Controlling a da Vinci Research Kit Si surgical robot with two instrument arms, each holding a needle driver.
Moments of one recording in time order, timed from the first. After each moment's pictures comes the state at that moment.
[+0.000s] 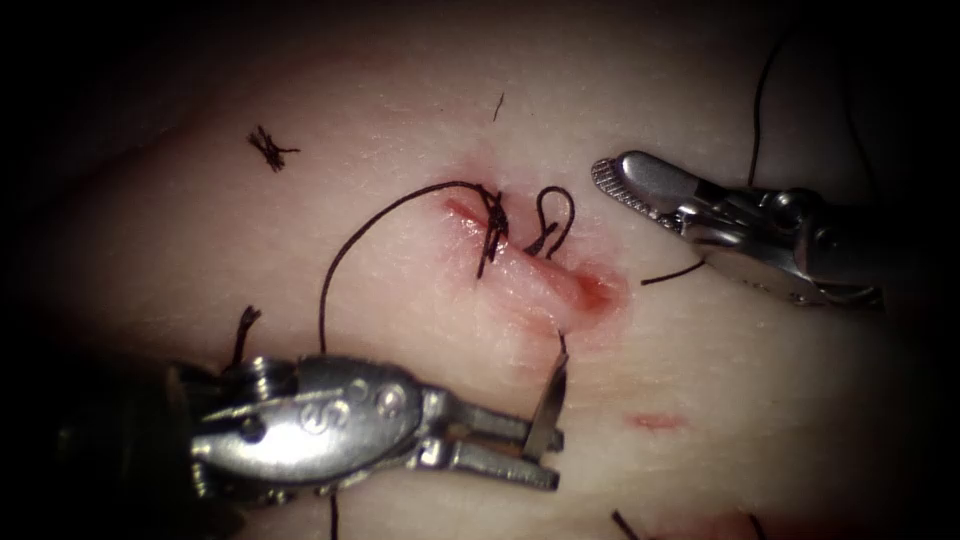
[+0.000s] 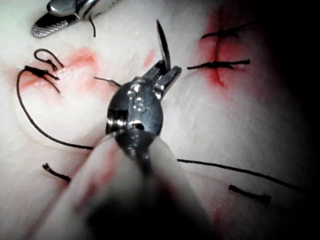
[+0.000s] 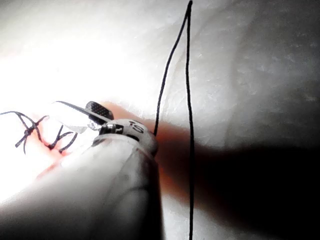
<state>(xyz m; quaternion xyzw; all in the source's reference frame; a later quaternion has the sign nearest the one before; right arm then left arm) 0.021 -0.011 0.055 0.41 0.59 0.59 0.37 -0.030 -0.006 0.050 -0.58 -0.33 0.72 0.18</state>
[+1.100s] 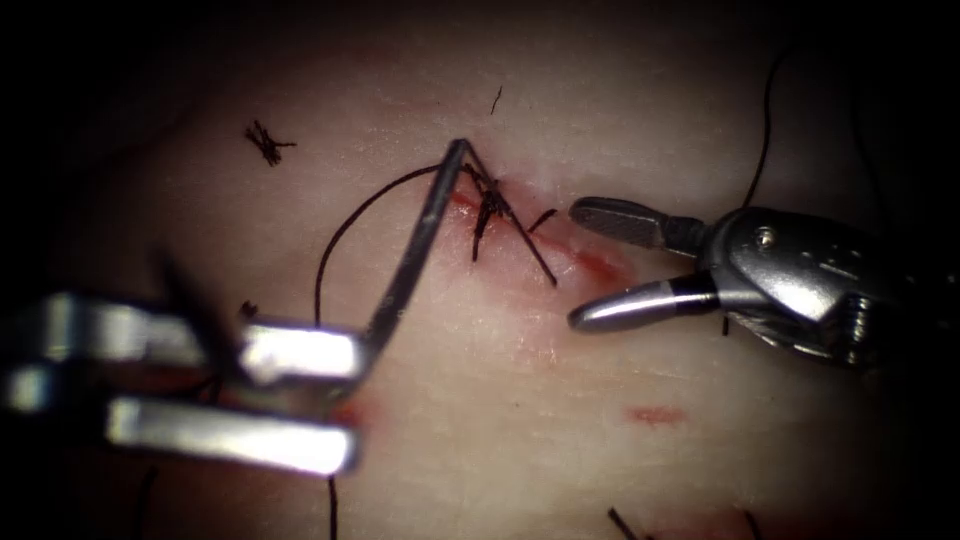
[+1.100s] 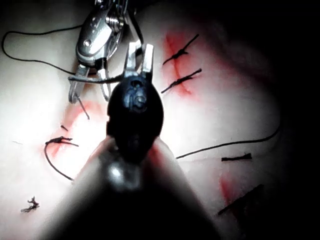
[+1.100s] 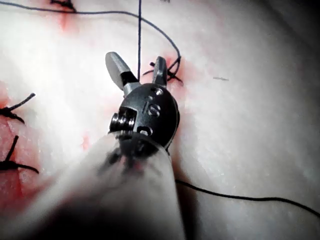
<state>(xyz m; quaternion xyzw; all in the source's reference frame) 0.026 -0.013 0.042 0.17 0.61 0.15 0.76 -0.023 0.000 0.030 -0.61 -0.12 0.78 0.09</state>
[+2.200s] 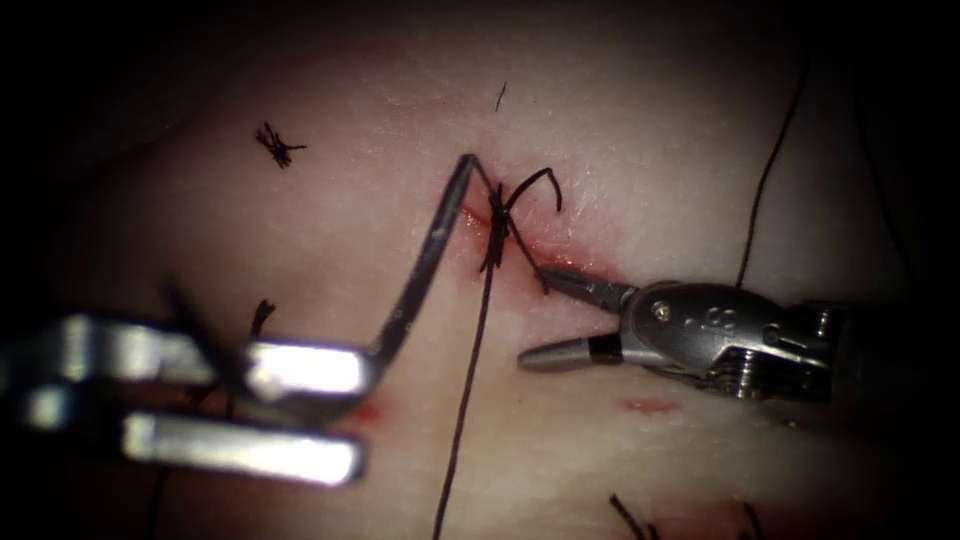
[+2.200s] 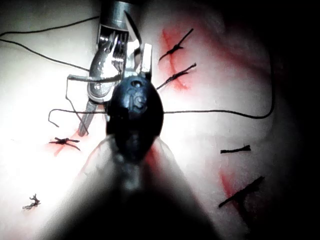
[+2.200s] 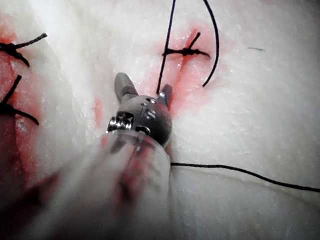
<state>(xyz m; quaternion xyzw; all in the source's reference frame) 0.025 -0.018 0.053 0.13 0.51 0.18 0.83 -0.023 -0.001 0.031 -0.61 -0.12 0.78 0.08</state>
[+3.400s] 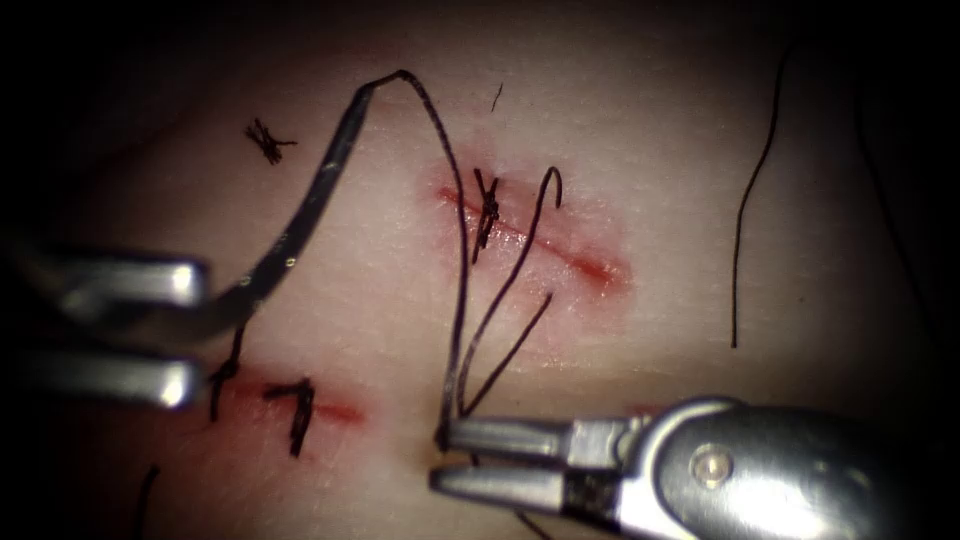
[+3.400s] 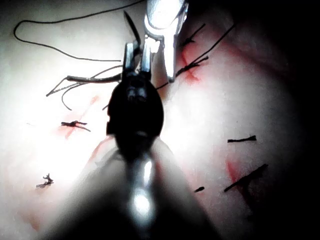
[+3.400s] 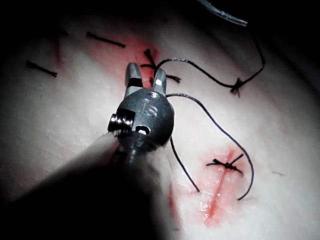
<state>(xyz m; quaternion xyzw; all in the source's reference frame) 0.030 -0.019 0.029 0.14 0.59 0.15 0.78 -0.017 0.002 0.029 -0.58 -0.09 0.80 0.13</state>
